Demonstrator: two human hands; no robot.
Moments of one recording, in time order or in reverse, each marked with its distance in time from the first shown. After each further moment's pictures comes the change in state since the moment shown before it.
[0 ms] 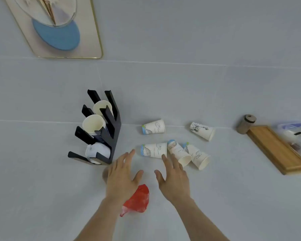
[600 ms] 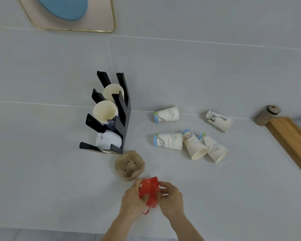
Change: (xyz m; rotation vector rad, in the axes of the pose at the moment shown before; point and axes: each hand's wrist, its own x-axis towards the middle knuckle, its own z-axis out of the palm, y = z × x) left_hand -0.043 -0.053 0.042 -0.378 -0.447 -0.390; right_hand -0.034 -0.030 0.092 0.585 -0.286 0.547
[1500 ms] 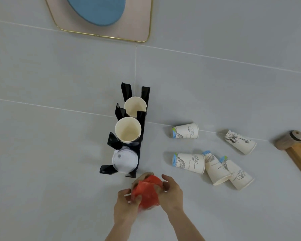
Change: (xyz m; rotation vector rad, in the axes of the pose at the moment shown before) left_hand 0.068 -0.036 -0.070 -0.542 0.234 -0.390; right_hand 0.054 -0.107 0.061 -0.036 0.079 -0.033
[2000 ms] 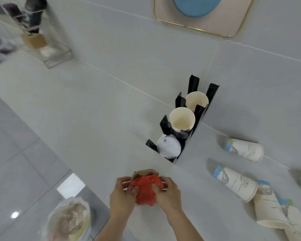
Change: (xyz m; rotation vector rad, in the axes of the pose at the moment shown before) left_hand -0.060 -0.044 -0.057 -0.206 0.498 -0.018; right_hand -0.036 -0.002 0.048 -0.103 -0.500 -0.192
